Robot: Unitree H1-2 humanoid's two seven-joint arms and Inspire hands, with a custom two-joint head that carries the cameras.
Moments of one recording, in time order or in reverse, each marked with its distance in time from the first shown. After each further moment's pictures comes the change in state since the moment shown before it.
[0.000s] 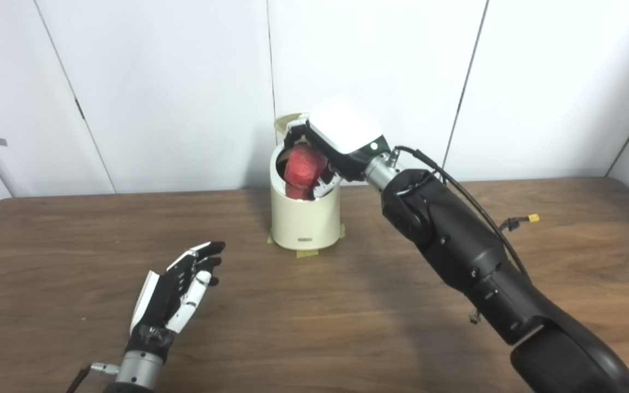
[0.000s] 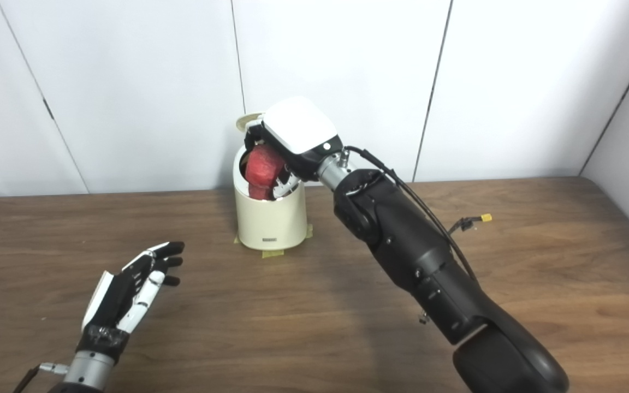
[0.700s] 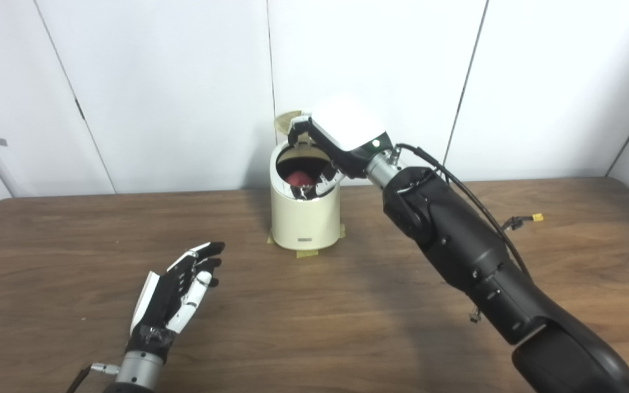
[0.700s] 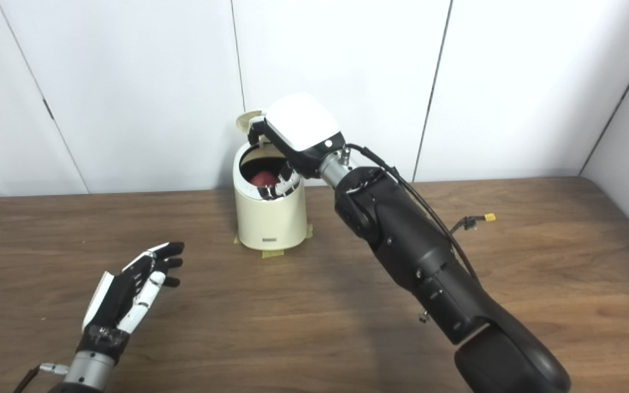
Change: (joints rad) left arm 0.000 0.000 -0.001 -0.001 0.001 0.006 0.000; right arm 0.000 -0.004 0.000 -0.027 -0.042 0.041 0.016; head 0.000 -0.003
